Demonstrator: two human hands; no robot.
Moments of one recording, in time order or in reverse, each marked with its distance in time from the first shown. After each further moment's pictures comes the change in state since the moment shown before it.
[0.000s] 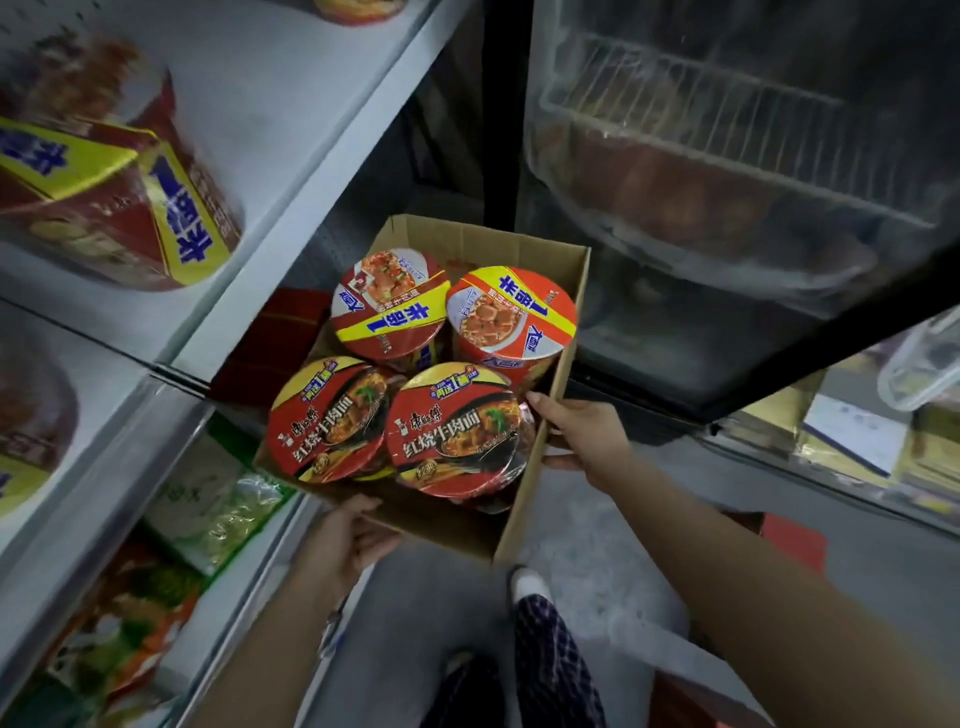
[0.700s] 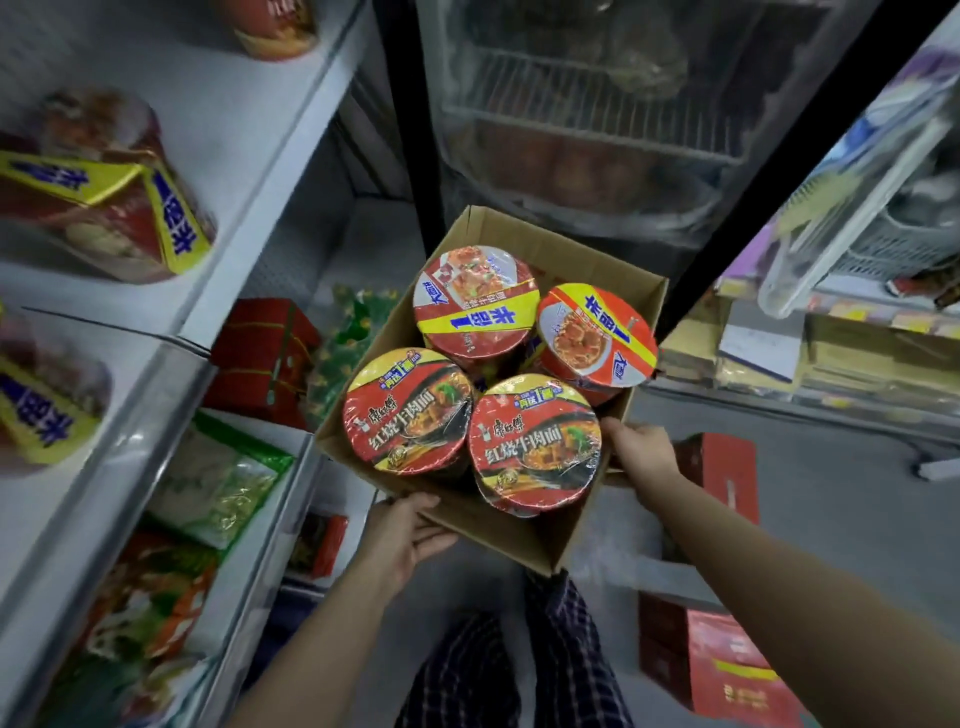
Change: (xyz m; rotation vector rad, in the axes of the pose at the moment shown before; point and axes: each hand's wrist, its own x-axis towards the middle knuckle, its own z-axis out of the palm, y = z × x) left_hand -0.102 -0.065 0.034 0.237 -0.115 -0.001; right_hand -0.128 0.090 -0.091 0.107 0.359 0.038
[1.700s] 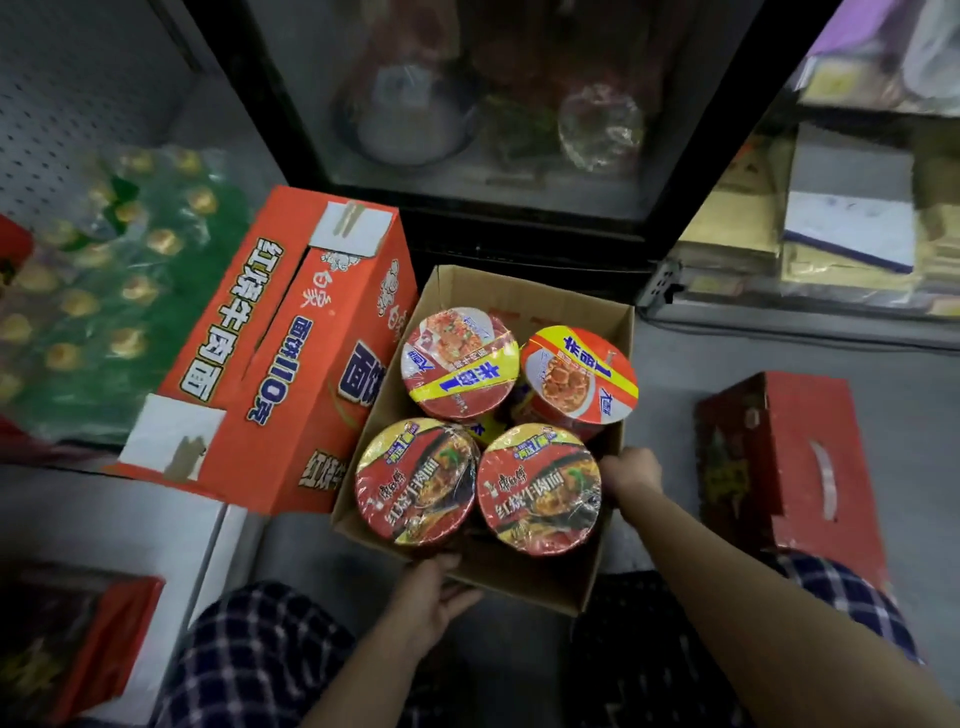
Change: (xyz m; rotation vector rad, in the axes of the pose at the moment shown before) left_hand 0.388 -0.274 0.084 -0.021 -0.043 -0.287; right_hand 0.379 0.281 0.052 -0.371 0.167 0.104
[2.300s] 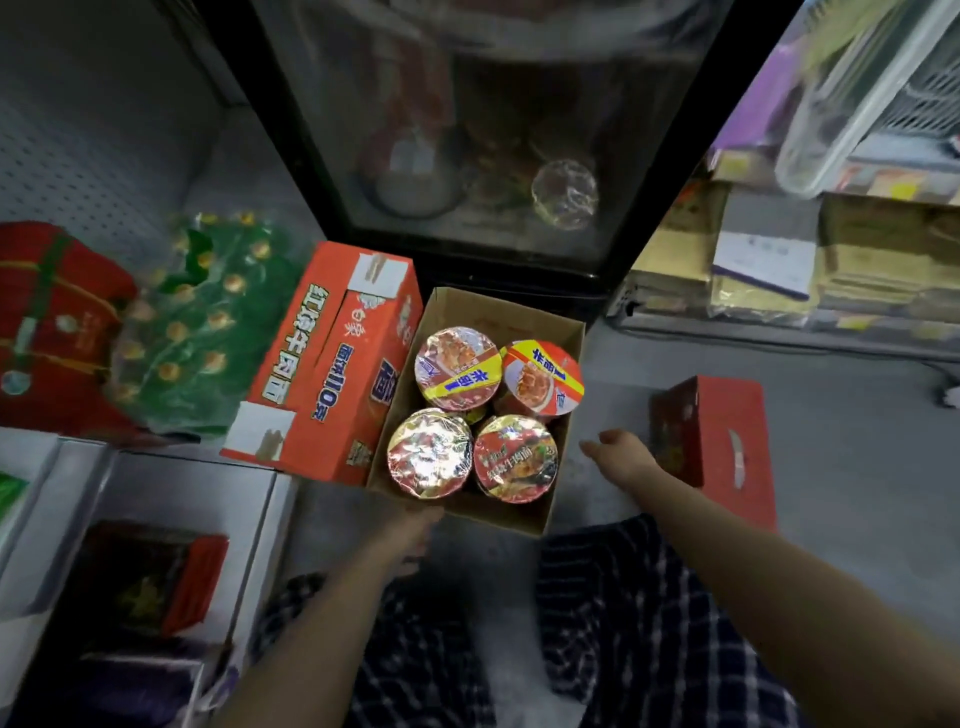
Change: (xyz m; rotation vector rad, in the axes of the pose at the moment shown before) left_hand -0.153 0.070 0.004 0.670 0.082 -0.029; right_hand -0.119 -0.052 -0.114 -0.182 -0.236 -0.059
